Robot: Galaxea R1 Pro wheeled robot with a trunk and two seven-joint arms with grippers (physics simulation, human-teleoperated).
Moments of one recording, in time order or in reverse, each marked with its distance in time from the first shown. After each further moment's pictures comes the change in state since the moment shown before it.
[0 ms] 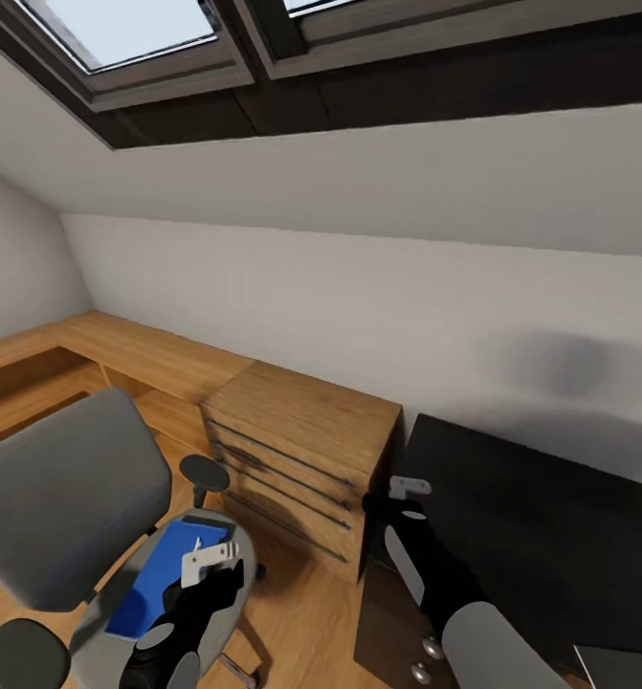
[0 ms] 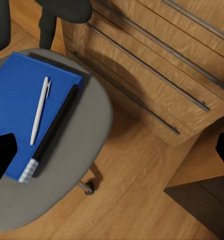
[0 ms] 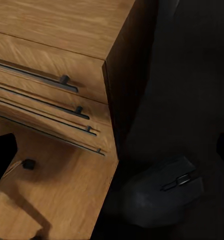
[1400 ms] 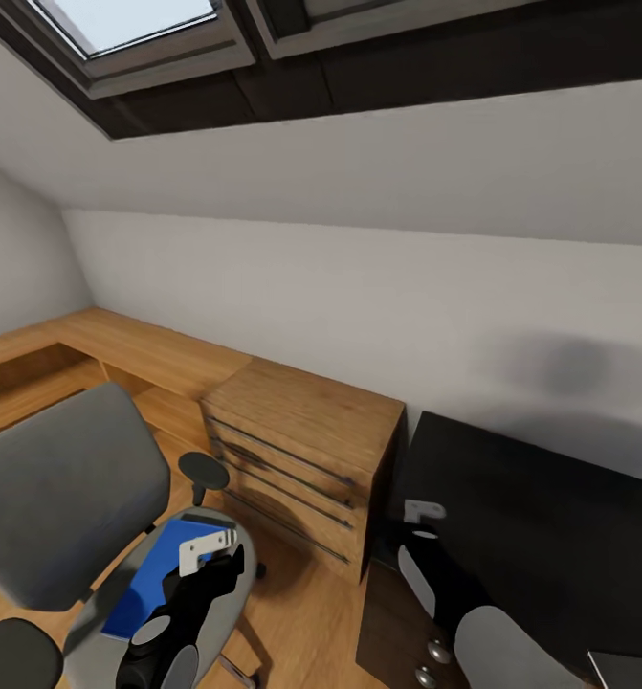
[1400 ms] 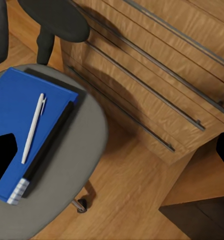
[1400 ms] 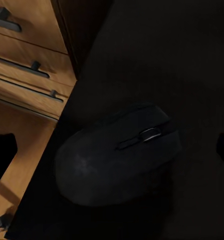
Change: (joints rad) left arm 0.001 -0.005 -0.003 -0.072 0.005 -0.002 0.015; right arm -0.017 -0.043 -0.016 0.183 0.003 -0.045 -0.002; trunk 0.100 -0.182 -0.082
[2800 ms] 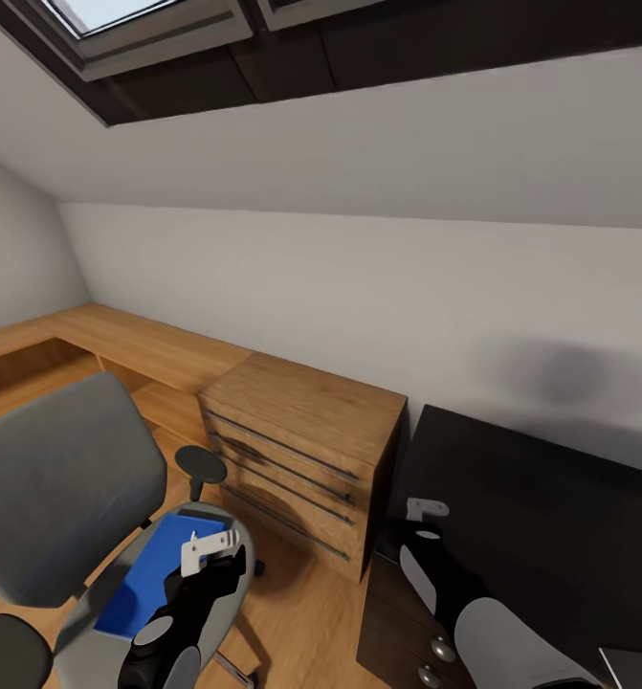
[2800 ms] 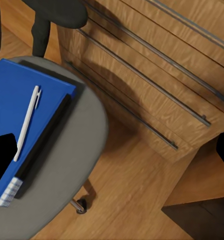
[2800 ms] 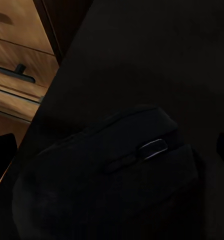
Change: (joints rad) left arm 0.000 0.000 -0.011 0.000 0.000 0.000 0.008; right arm -0.035 -0.007 0.001 0.079 -0.002 -0.083 -0.001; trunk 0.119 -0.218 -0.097
